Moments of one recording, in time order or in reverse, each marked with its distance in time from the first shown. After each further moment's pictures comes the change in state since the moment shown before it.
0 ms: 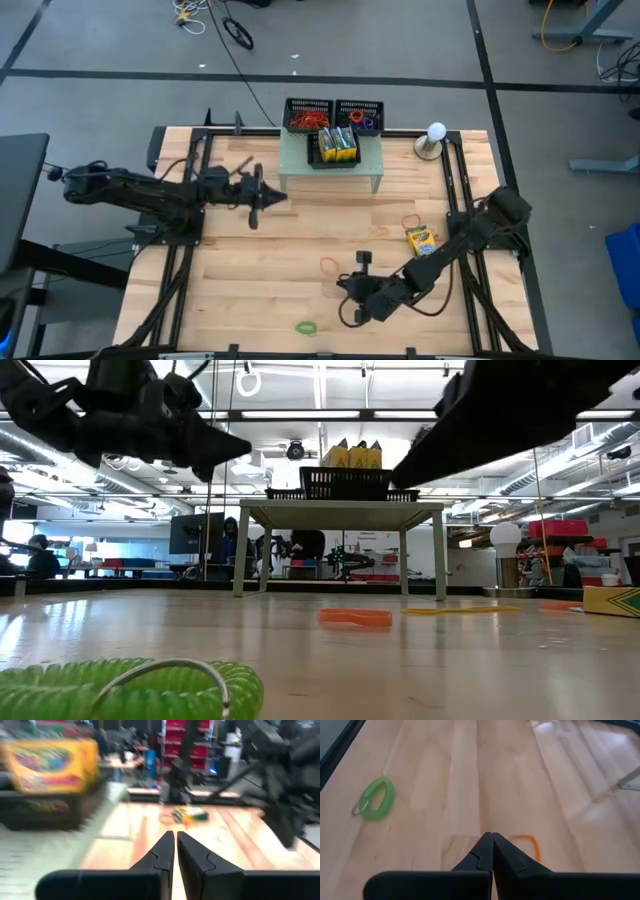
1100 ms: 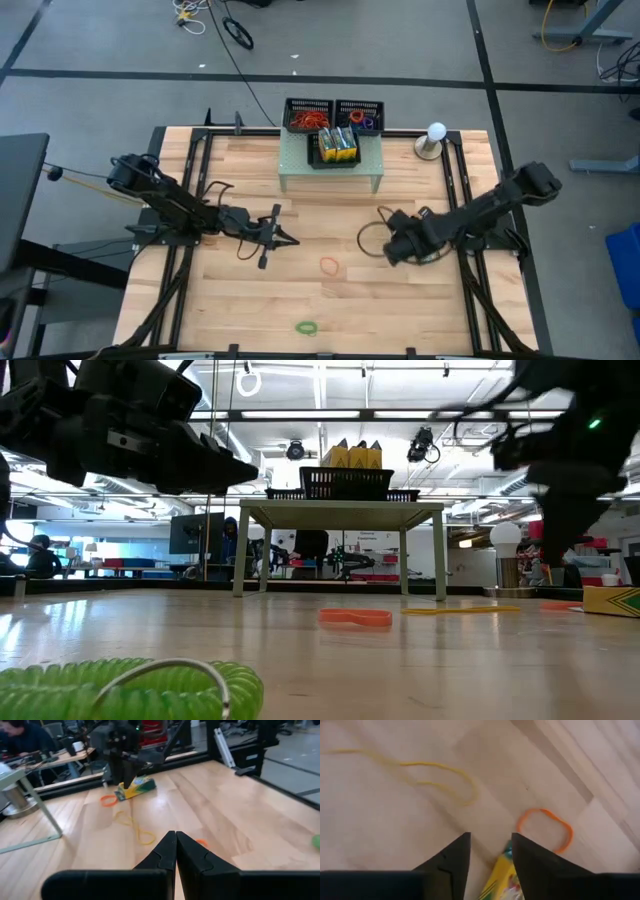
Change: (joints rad) left arm -0.416 0.501 0.051 0.321 -0.224 0.182; right arm -0.219 -0.355 -0.199 -0.963 -0.211 0.860
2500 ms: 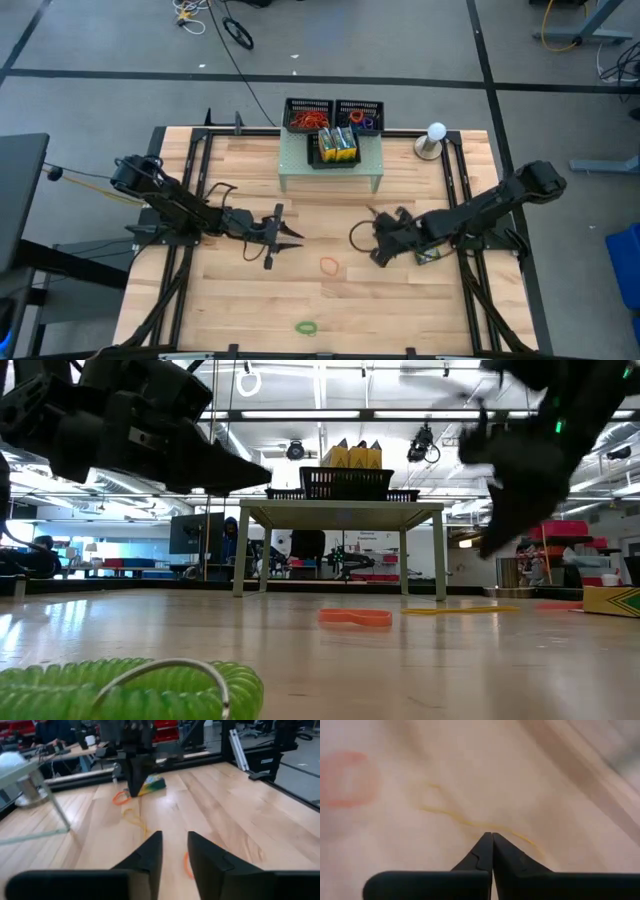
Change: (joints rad) left arm -0.011 0.024 0.033 -0.015 -0.075 -0.054; right arm -0.086 -0.050 -0.109 0.476 -0.002 -0.313
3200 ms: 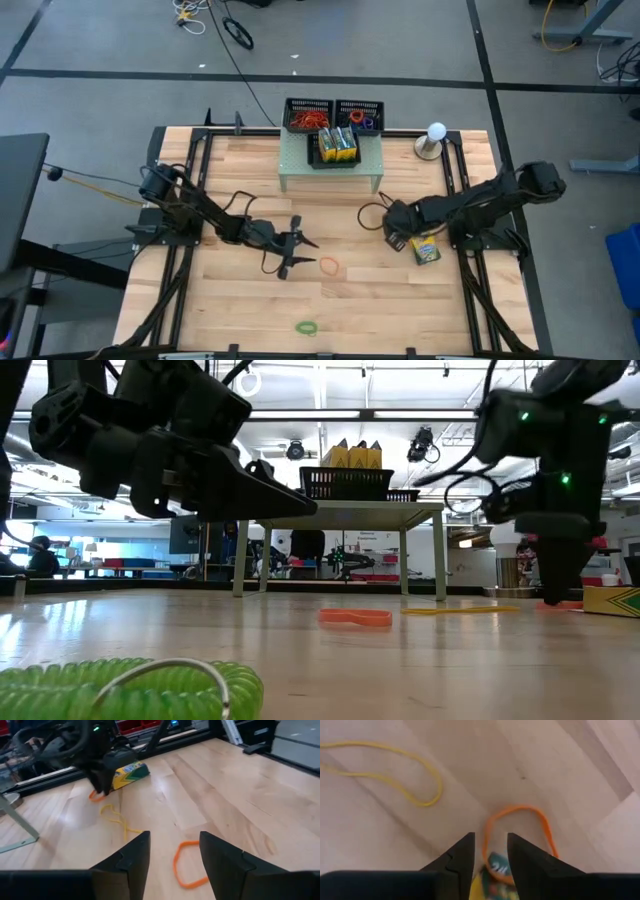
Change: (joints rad) left arm -0.022 0.257 0.185 -0.007 0.022 0.094; right arm -0.190 -0.002 -0.087 -0.253 -0.214 0.039
